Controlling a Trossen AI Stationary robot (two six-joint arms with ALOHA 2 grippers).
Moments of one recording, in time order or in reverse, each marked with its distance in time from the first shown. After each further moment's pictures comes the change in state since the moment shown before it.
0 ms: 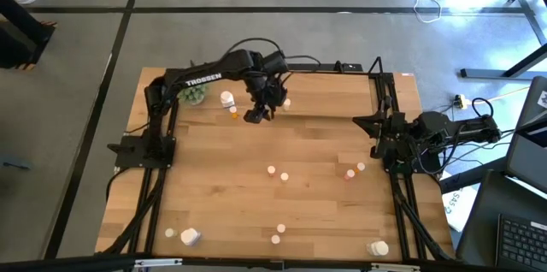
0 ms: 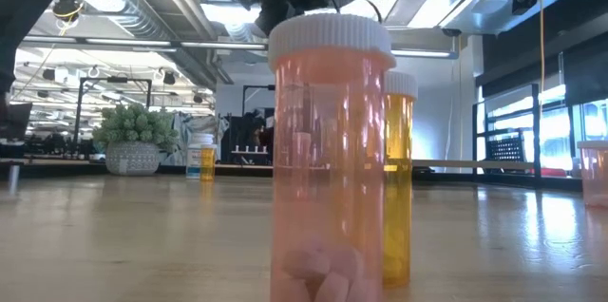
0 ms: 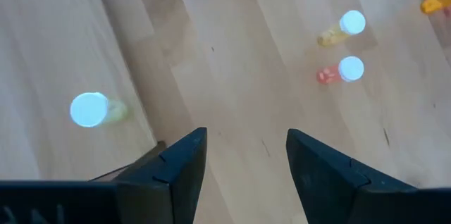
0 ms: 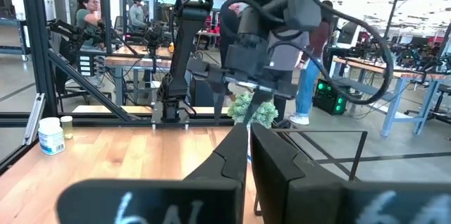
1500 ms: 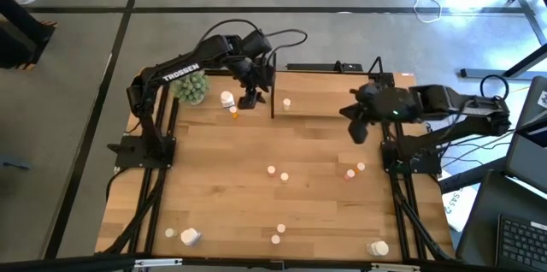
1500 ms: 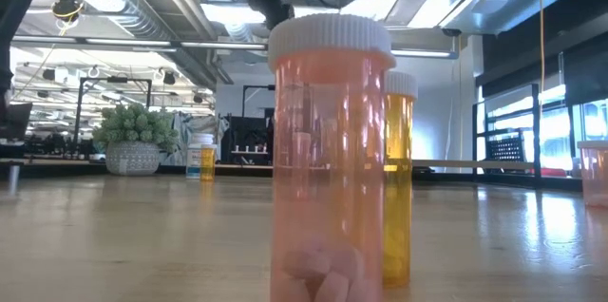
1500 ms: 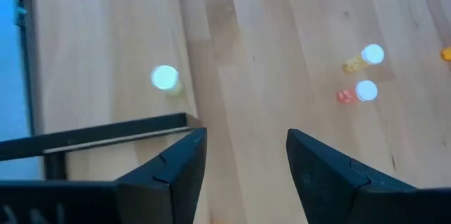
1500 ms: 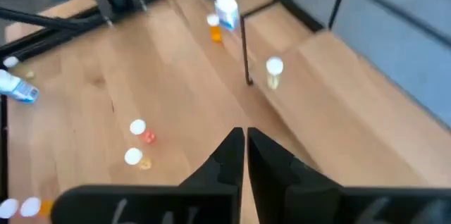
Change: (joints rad) left arm 0.087 -0.154 -0.010 0.027 -0.048 -0.128; right arm -0.146 0.787 0.937 -0.985 -0.091 0.627
